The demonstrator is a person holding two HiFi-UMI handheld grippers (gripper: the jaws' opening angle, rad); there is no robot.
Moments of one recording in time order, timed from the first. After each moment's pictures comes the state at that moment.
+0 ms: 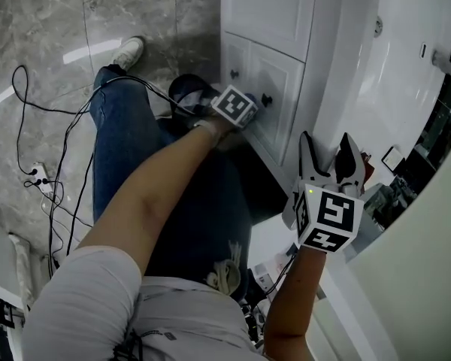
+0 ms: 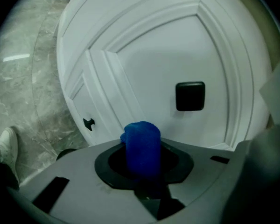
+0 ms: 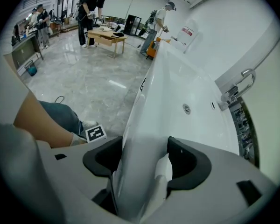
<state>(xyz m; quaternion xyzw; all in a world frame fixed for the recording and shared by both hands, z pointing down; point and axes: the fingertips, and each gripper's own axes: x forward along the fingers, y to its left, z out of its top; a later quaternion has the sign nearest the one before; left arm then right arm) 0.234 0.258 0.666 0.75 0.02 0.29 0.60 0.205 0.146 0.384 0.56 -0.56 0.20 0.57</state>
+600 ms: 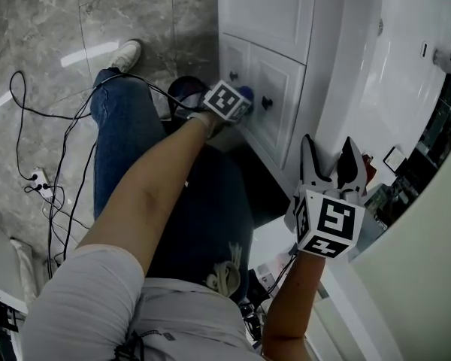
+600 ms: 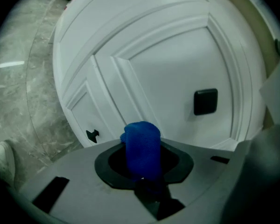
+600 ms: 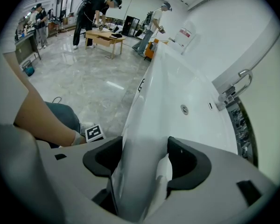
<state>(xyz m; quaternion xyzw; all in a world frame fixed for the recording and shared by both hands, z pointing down) 0.225 0.231 0.703 0.79 -0.01 0.29 0.55 0.206 0.145 0.384 0.57 -0.56 0.19 0.57</state>
